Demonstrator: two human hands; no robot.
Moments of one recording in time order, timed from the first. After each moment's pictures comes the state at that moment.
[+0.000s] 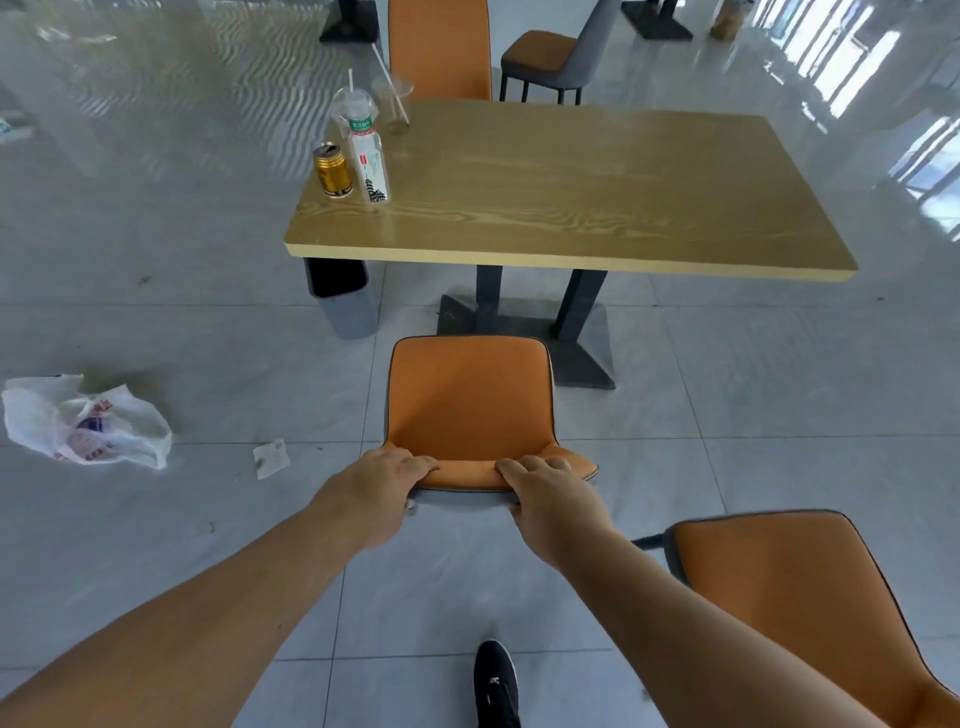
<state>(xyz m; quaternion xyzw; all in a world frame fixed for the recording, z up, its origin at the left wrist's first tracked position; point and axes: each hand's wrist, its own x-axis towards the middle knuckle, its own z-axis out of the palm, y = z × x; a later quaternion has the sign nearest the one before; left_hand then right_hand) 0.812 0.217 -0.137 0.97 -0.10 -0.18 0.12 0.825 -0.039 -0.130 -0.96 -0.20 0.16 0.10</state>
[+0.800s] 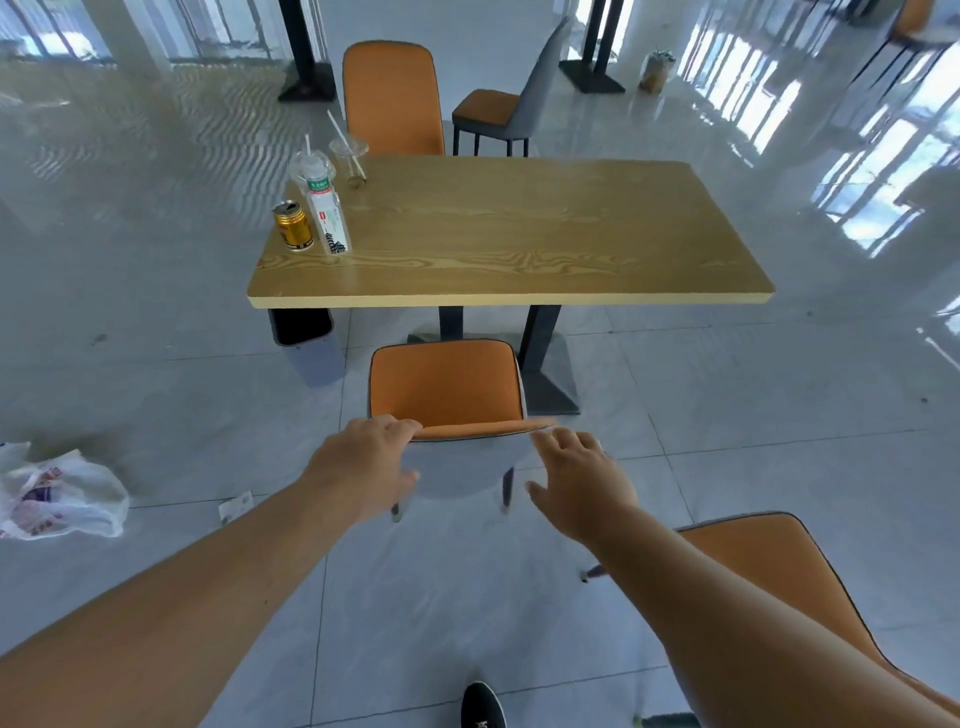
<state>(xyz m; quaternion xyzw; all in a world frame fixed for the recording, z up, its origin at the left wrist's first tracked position) 0.864 0.184 -0.060 0.98 -0.07 -0.15 0.09 0.855 -0.096 -0.077 -0.99 -0.11 0.11 0.06</state>
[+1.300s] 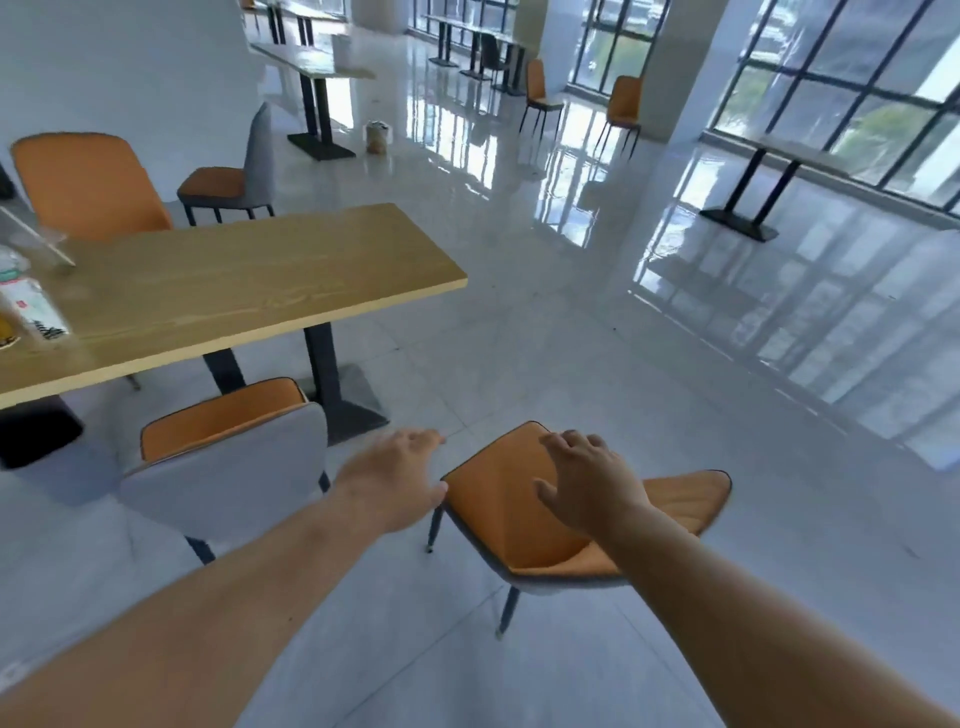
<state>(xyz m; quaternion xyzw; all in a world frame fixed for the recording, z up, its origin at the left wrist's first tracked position) 0.668 -0.081 0.051 0.92 -0.33 -0.14 0.14 0.543 -0.313 0.058 -0.99 0.15 0.04 0.05</state>
